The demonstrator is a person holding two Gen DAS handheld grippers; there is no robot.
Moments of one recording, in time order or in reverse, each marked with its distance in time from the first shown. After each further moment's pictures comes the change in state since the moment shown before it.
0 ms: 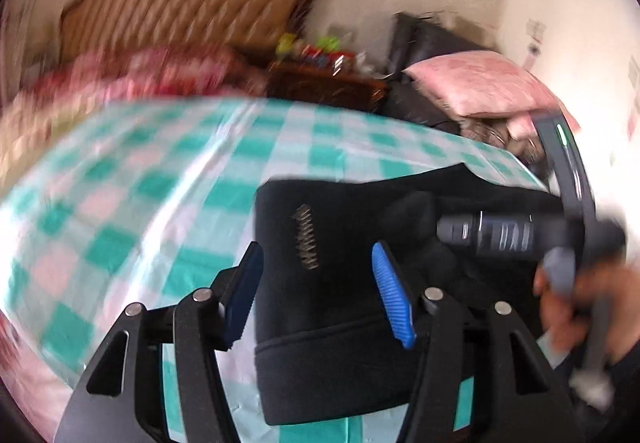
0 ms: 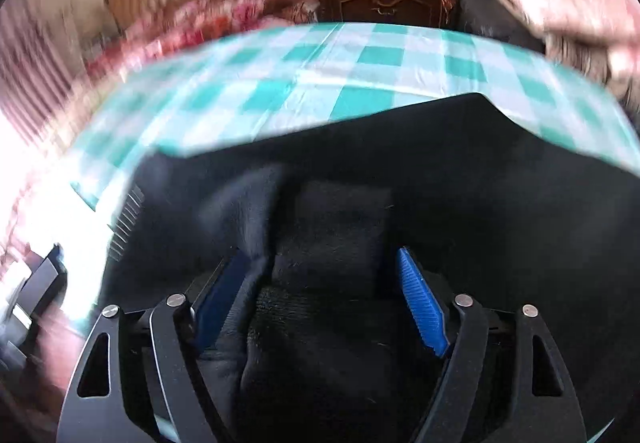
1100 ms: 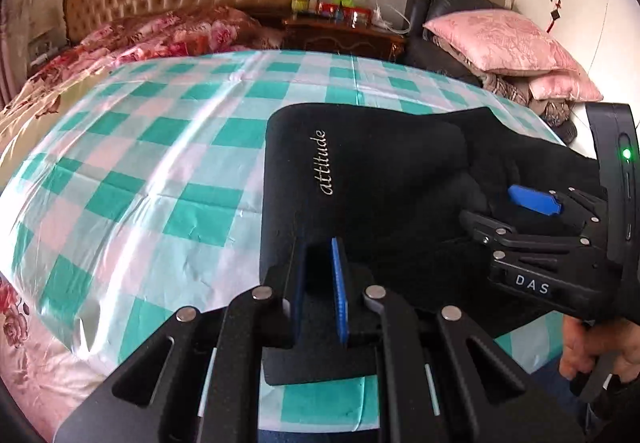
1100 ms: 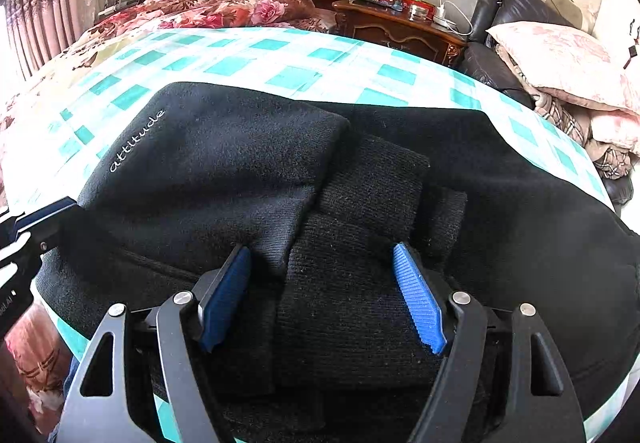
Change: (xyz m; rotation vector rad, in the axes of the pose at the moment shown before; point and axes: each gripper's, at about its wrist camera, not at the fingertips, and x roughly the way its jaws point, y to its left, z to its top) left arm 0.024 0.007 -0.028 -0.071 0.188 0.071; right arm 0.008 0.053 -0.065 -0.290 -0.104 -0.211
